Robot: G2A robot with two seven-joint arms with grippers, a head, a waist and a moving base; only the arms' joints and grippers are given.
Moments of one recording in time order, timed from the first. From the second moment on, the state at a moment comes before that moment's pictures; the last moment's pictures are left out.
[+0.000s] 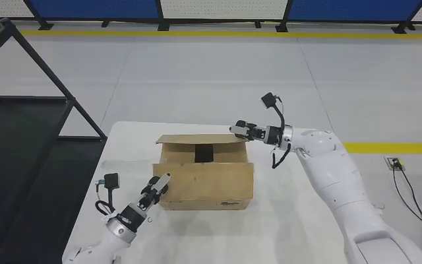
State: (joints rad) left arm 1.45 -1.16 -1.51 -1.98 0.06 -0.12 -0.37; right arm -0.25 -1.38 1.10 -0.61 0.10 -0.74 1.04
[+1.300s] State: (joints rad) left arm 1.29 -1.19 -1.37 -1.87 0.11 -0.03 -0.23; right arm -0.48 -1.33 1.13 -0.90 0.27 -0.26 1.20
